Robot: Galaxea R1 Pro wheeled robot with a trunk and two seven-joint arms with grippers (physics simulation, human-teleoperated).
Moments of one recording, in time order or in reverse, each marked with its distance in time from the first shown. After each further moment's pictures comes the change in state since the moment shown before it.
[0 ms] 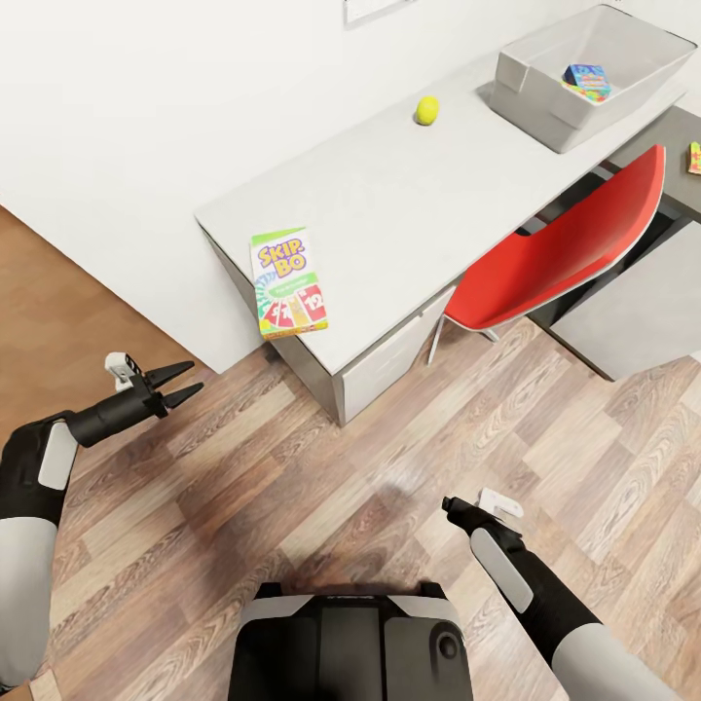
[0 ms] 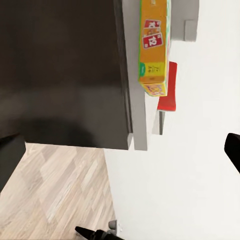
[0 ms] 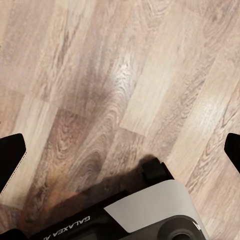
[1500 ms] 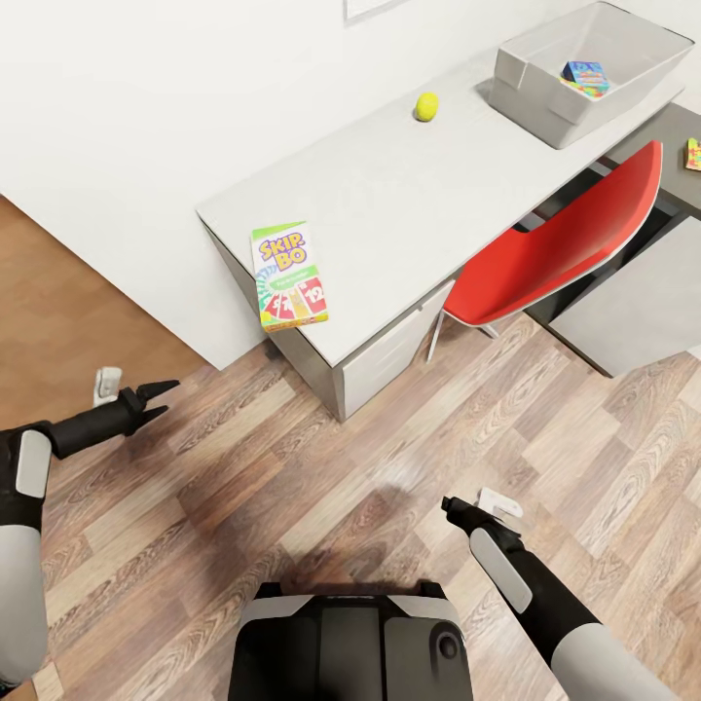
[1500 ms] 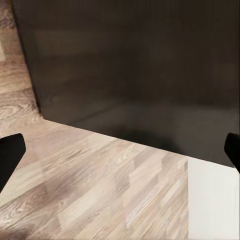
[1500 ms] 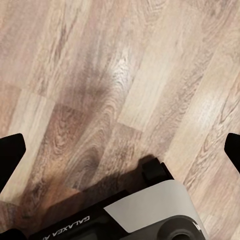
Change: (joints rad) left arm 0.017 -0.001 0.151 -0.051 -0.126 0.001 0.361; right arm 0.000 0.002 0.002 0.000 0.005 0.000 -0.002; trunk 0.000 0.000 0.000
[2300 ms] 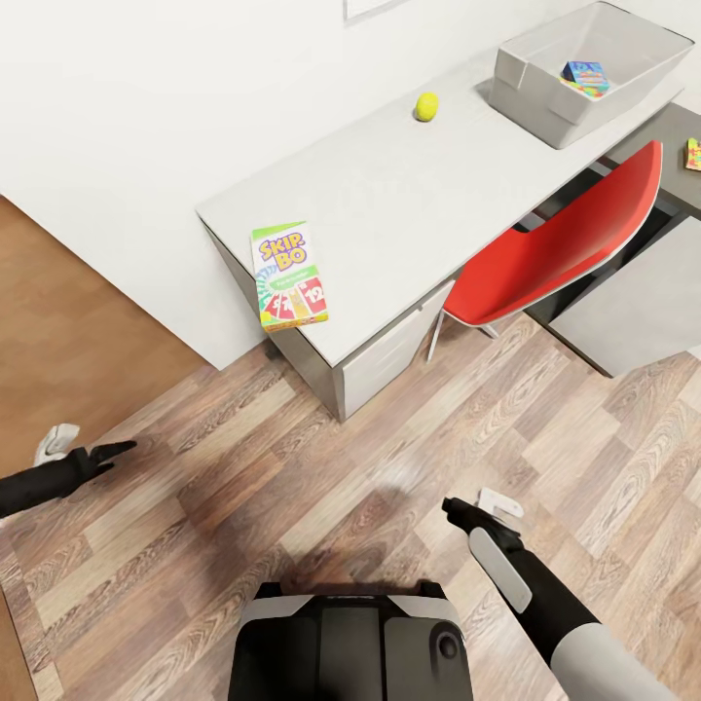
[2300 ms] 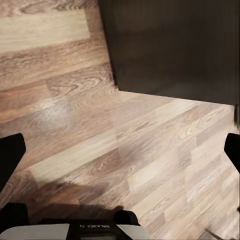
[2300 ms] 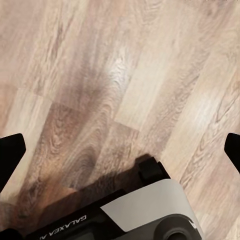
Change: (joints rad) left arm 0.217 0.157 0.001 -0.012 -0.096 -0.084 -0.092; right arm 0.000 0.000 0.001 -0.007 0.004 0.010 -0.018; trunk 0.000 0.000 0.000
